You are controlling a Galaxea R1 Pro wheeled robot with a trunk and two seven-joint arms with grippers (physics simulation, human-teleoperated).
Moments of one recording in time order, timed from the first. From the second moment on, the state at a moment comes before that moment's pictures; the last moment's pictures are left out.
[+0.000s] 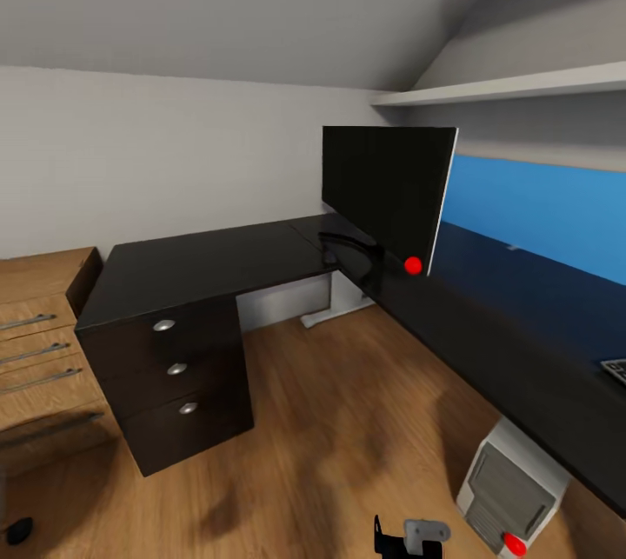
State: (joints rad) left arm -0.04 -0.05 -0.10 -0.46 0.26 -0.26 0.41; right arm -0.34 0.12 0.11 -0.17 -0.05 -0.56 -0.20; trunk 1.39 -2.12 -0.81
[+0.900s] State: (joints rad) left arm -0.04 -0.03 -0.11 -0.32 0.26 -0.28 0.34; right arm -0.34 0.07 0.10 -0.11 0.00 -0.56 -0.20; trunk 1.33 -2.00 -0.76
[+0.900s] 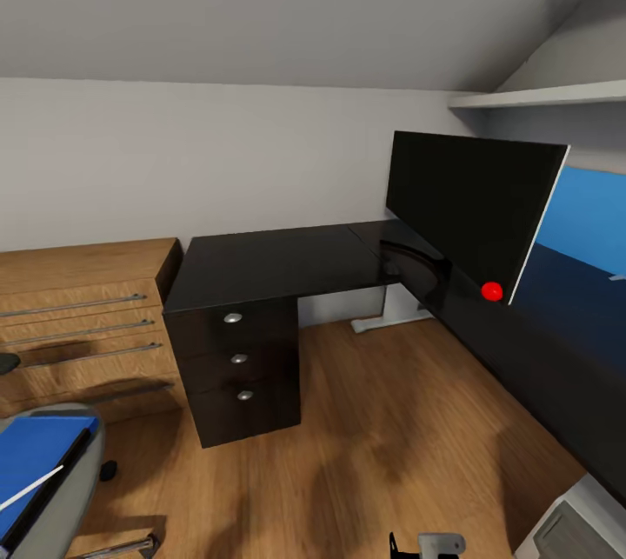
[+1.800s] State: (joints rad) left arm -0.04 -0.01 -0.10 -0.31 0.26 -0.28 0.34; right arm -0.34 0.07 0.12 -0.11 0.05 -0.56 -0.20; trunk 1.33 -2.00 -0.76
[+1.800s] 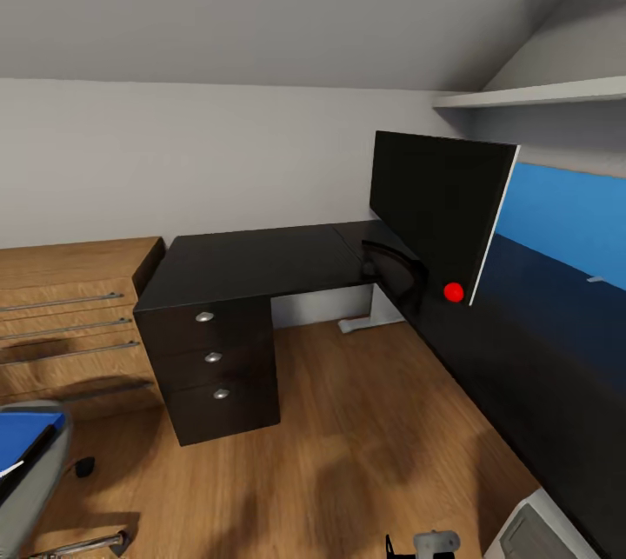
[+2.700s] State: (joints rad) left arm -0.04 -0.01 -0.10 -0.31 0.27 -0.28 0.34; right arm -0.34 0.07 0.13 -0.10 0.05 -0.56 -0.20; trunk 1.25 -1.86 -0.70
